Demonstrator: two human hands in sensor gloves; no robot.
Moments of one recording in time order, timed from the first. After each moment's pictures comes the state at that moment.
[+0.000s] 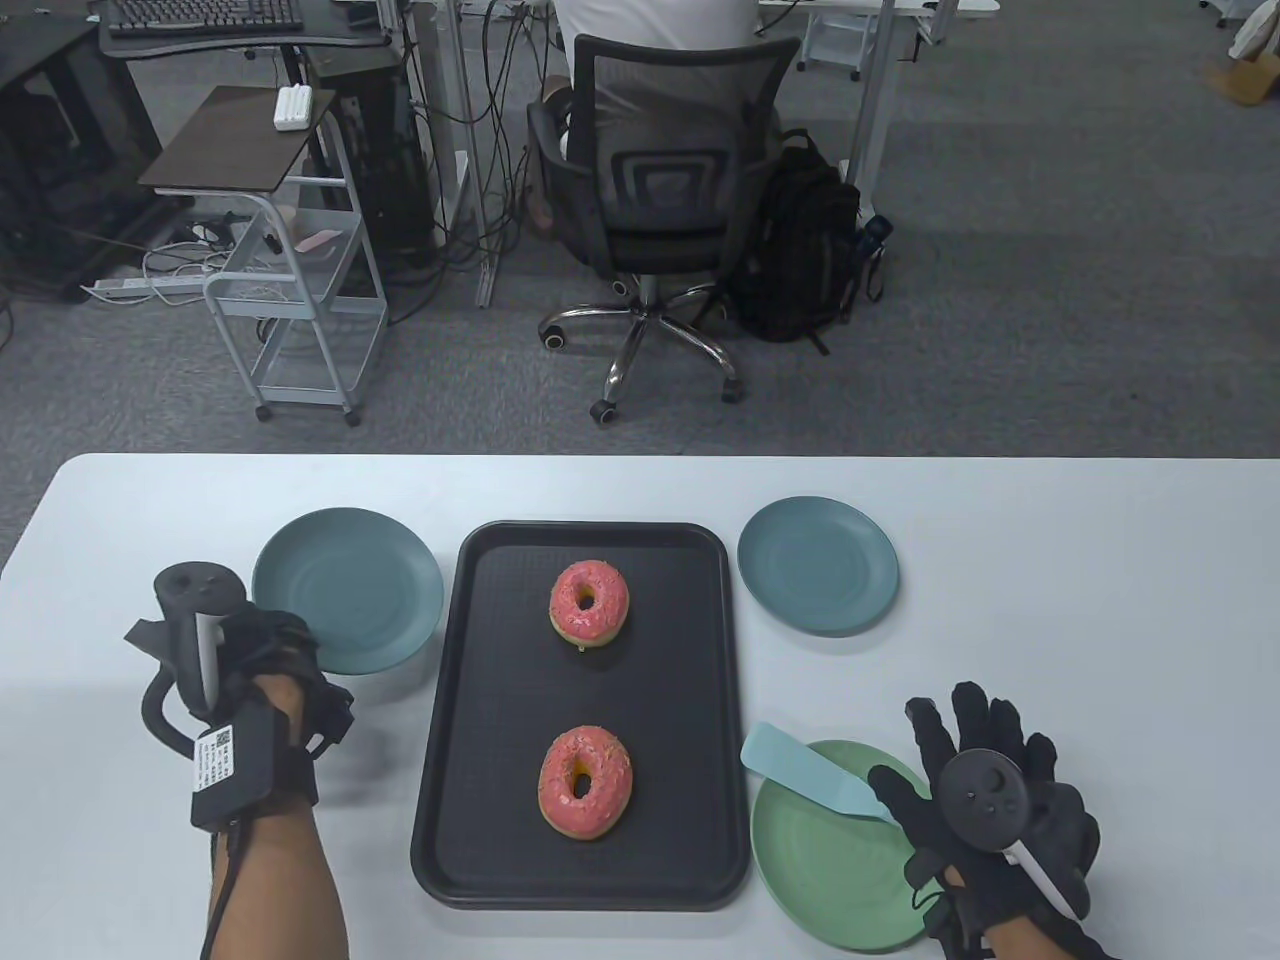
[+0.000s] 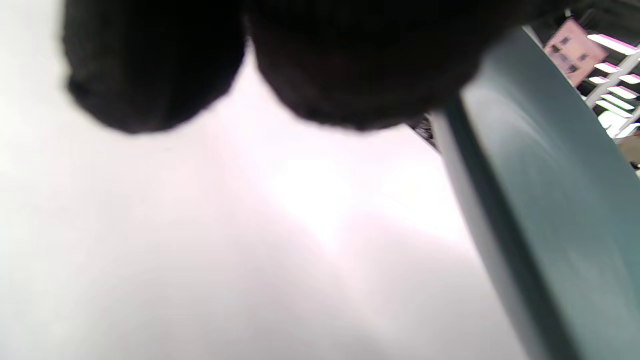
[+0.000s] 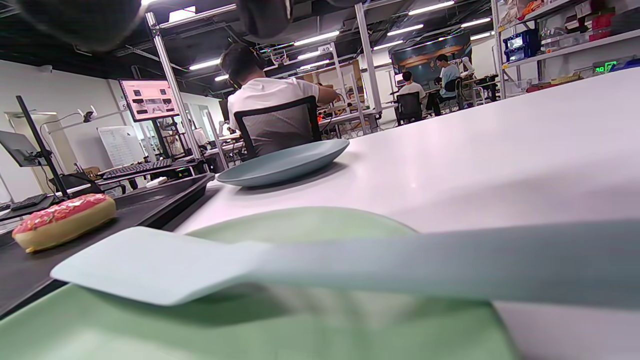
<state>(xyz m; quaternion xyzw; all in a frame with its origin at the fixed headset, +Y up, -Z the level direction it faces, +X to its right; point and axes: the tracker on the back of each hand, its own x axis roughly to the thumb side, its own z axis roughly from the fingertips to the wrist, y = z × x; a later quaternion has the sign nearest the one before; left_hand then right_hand) -0.361 -0.671 -0.379 0.01 0.40 0.29 0.87 0.263 -0.711 -0.271 -0.04 -0.04 0.99 0.14</state>
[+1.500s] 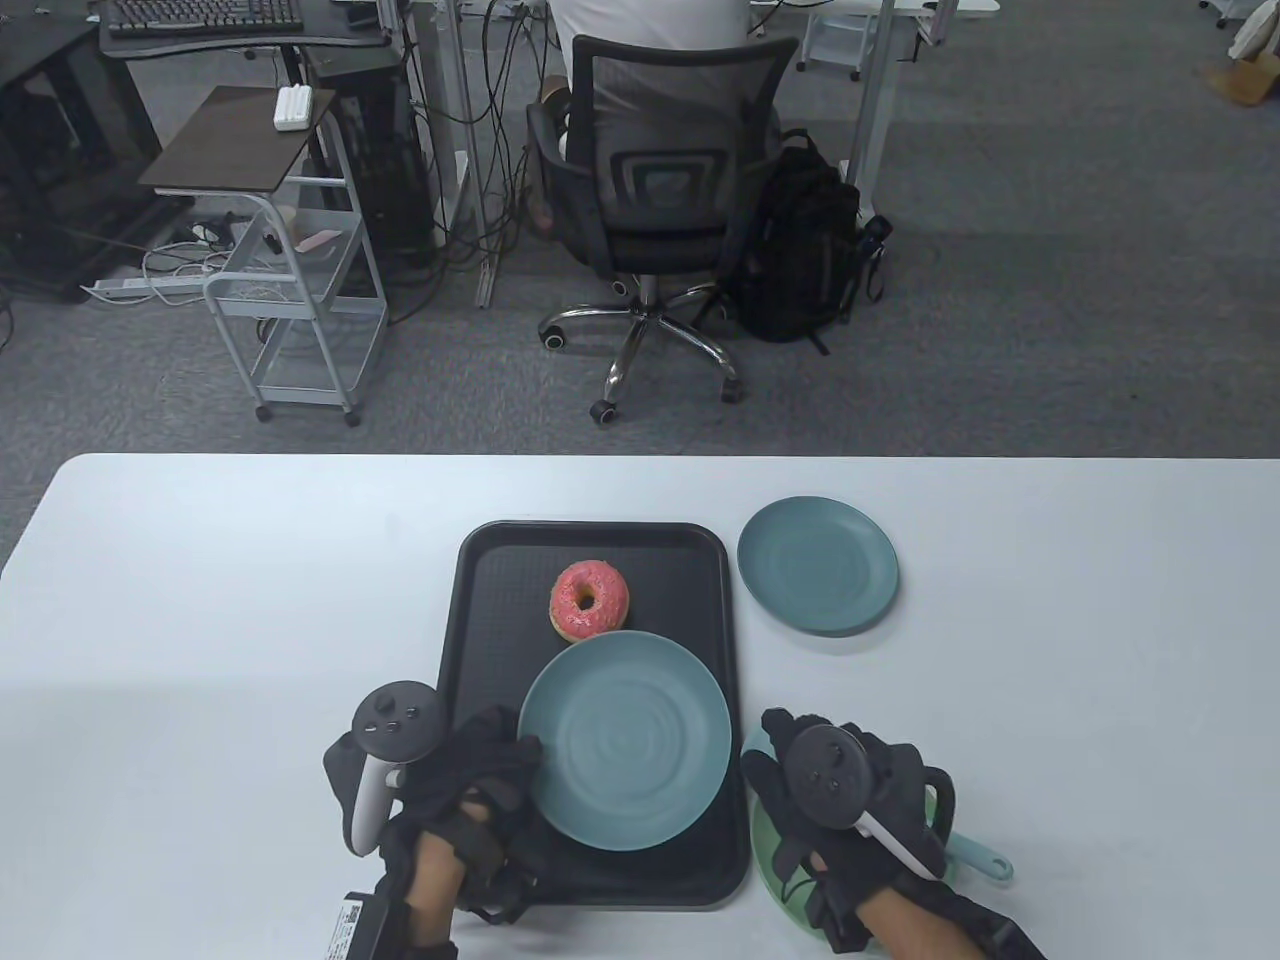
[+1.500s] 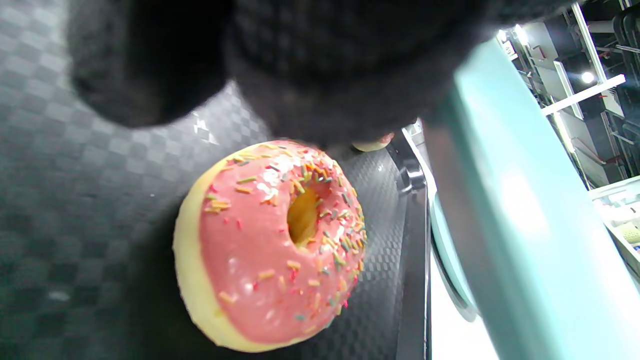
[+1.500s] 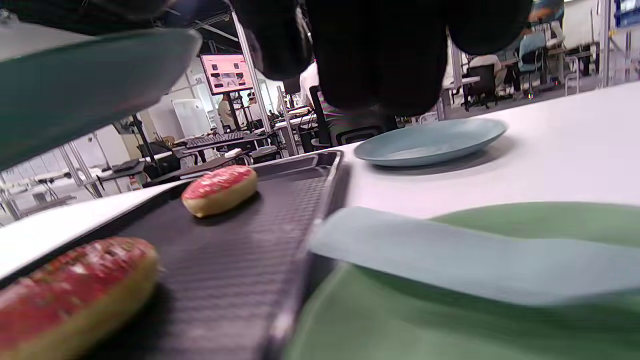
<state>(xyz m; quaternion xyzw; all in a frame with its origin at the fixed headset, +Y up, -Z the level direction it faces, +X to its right) -0.195 -0.722 -0.306 -0.13 0.08 0.48 0.86 0.134 -0.679 -0.290 0.05 -0.01 0.99 0.16</state>
